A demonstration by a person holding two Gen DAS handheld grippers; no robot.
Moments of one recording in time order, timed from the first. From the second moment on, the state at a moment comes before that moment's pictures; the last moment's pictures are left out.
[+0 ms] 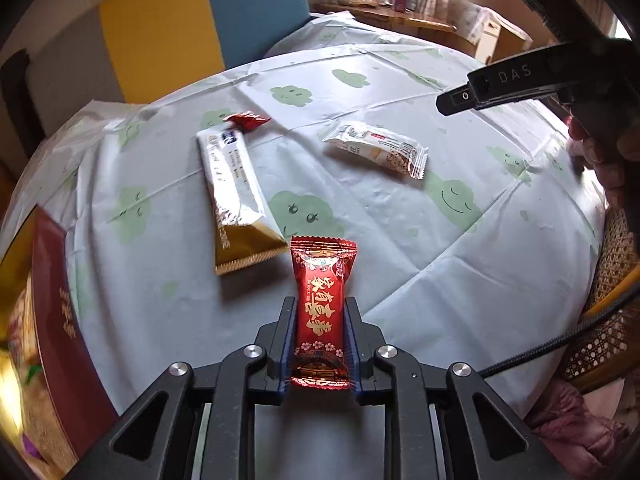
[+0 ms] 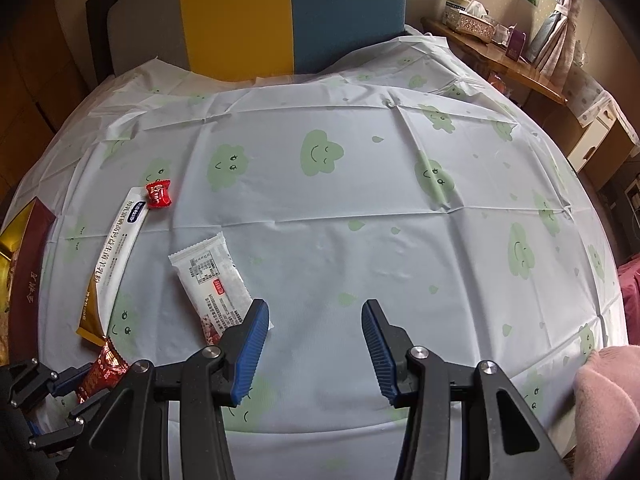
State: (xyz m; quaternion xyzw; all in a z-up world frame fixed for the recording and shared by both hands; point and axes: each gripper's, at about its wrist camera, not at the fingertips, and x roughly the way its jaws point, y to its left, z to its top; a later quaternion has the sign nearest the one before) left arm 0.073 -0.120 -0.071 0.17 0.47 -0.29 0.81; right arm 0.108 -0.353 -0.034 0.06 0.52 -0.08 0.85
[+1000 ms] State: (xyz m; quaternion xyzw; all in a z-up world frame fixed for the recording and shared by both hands) left arm 0.035 -0.066 -0.076 0.09 0.45 -0.24 0.86; right arm 0.183 -0.228 -0.057 0.13 0.55 0.12 0.81
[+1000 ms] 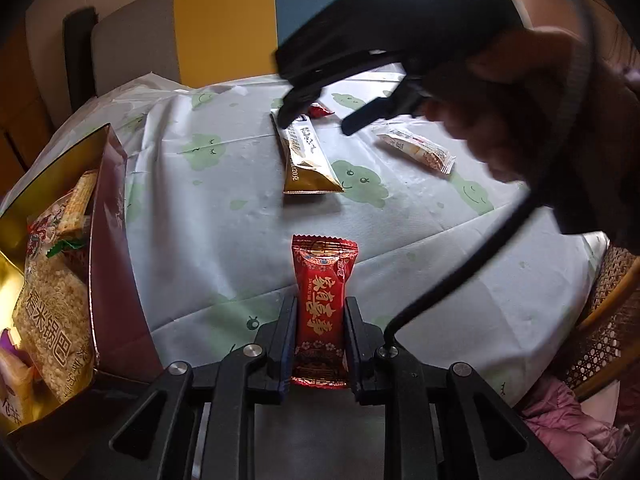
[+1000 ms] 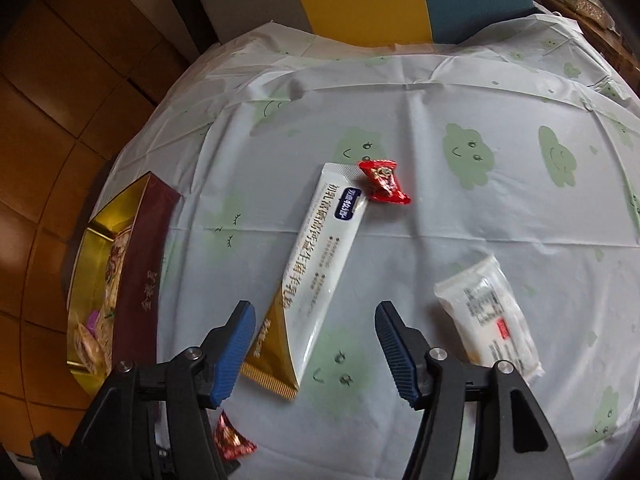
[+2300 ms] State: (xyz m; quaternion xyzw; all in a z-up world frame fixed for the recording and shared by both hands) left arm 0.052 -0.060 -0.034 0.04 0.43 -0.22 0.87; right arm 0.095 -0.219 -0.088 -0.11 0.57 0.22 0.79
